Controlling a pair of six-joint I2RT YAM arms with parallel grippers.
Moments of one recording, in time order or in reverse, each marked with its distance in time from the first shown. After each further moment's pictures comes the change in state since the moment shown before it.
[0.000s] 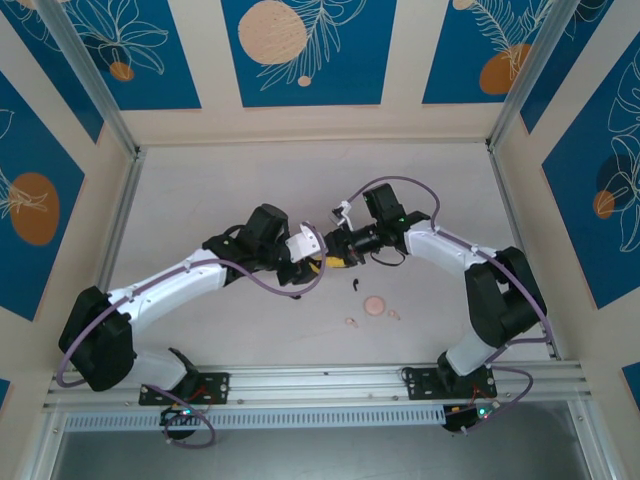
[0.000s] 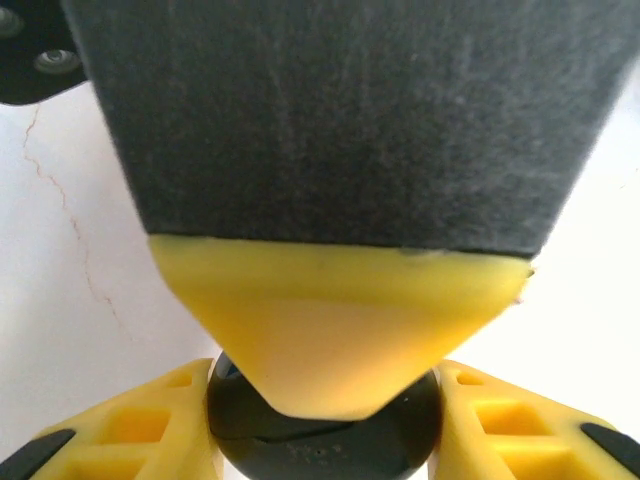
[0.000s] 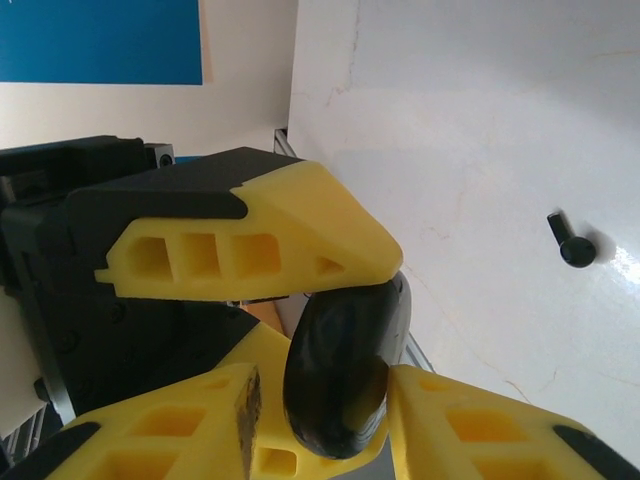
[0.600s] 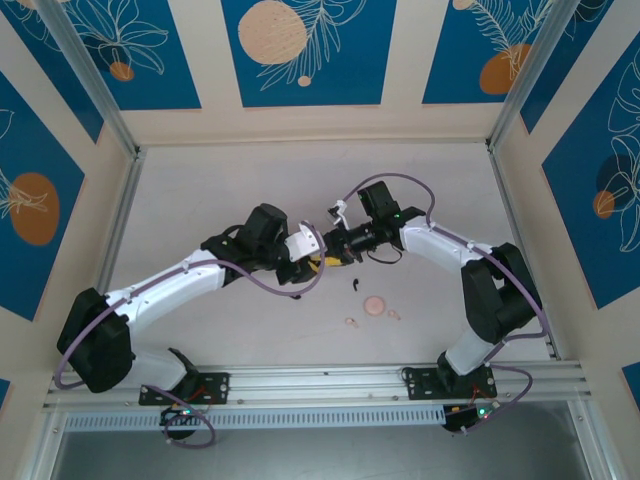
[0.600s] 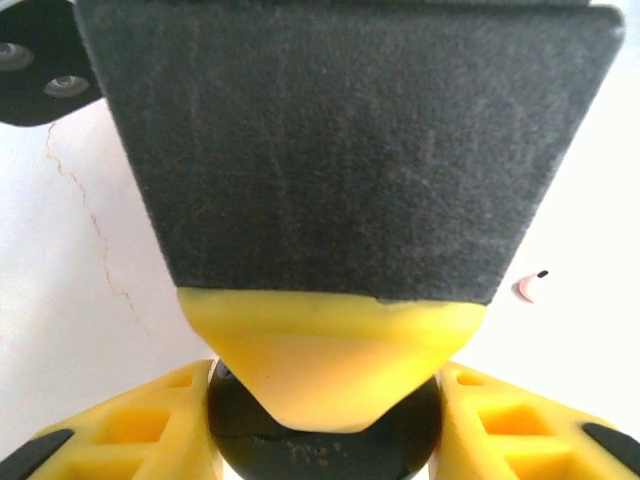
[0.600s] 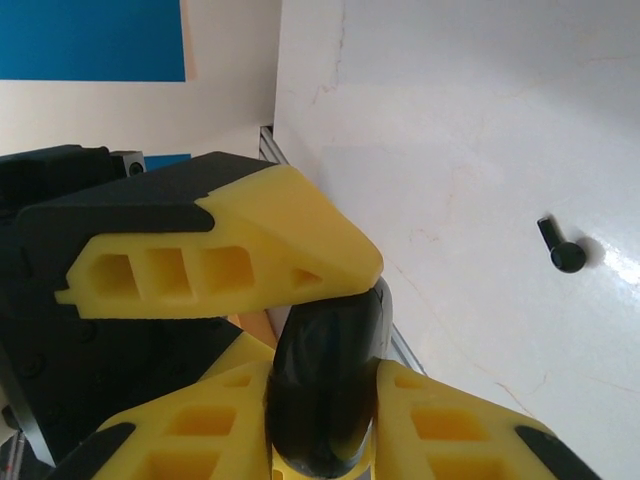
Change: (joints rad) left arm 0.000 -0.011 0.000 0.000 -0.025 0.001; right arm 0.019 0.029 0.055 -0.070 0.035 -0.044
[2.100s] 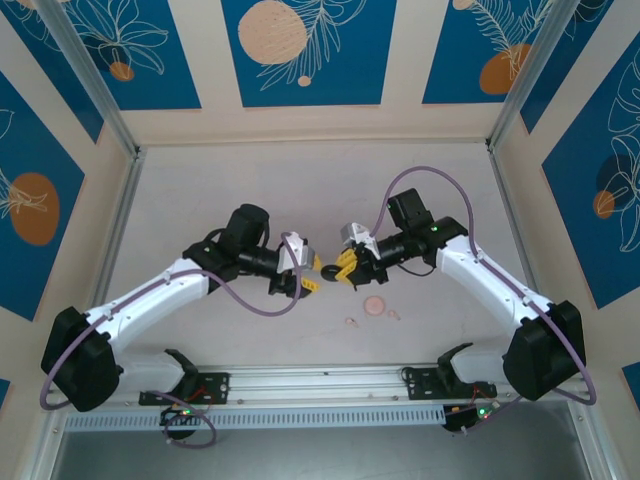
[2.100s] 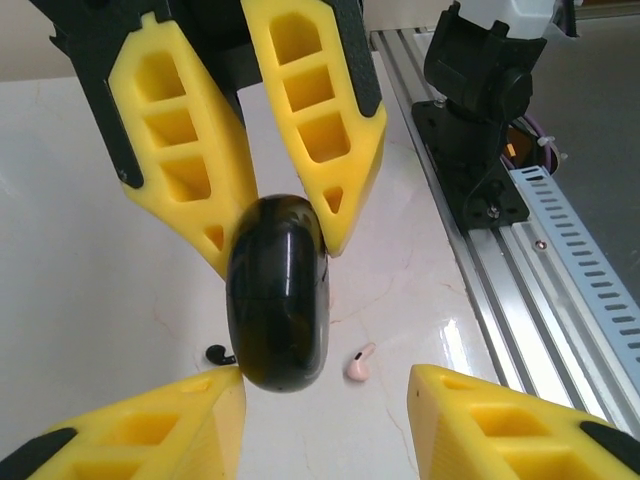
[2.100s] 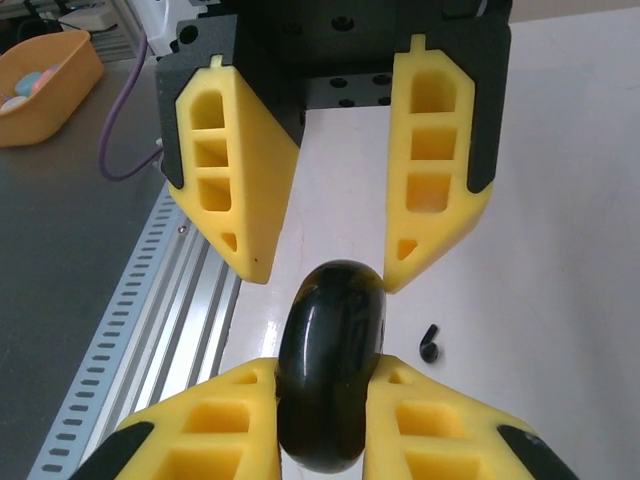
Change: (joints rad) left arm 0.060 -0.111 -0.064 0.050 0.512 0.186; right arm -0.028 -0.341 -0.064 -0.328 0.031 -1.363
